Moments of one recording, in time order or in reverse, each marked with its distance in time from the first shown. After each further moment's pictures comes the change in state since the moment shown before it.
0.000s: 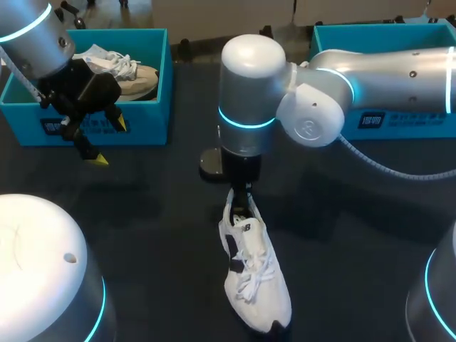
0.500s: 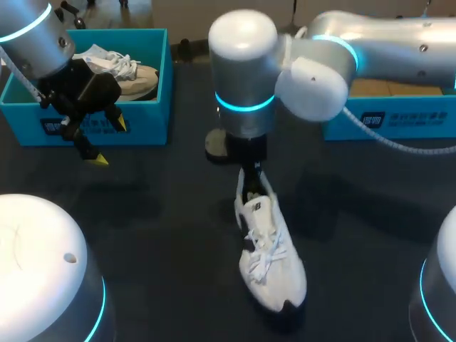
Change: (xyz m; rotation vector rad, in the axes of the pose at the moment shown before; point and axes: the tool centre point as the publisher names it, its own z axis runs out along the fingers) left arm 0.000 0.000 0.000 0.000 0.000 0.000; right arm -0.028 -0.034 -0.066 0.146 -0.109 0.002
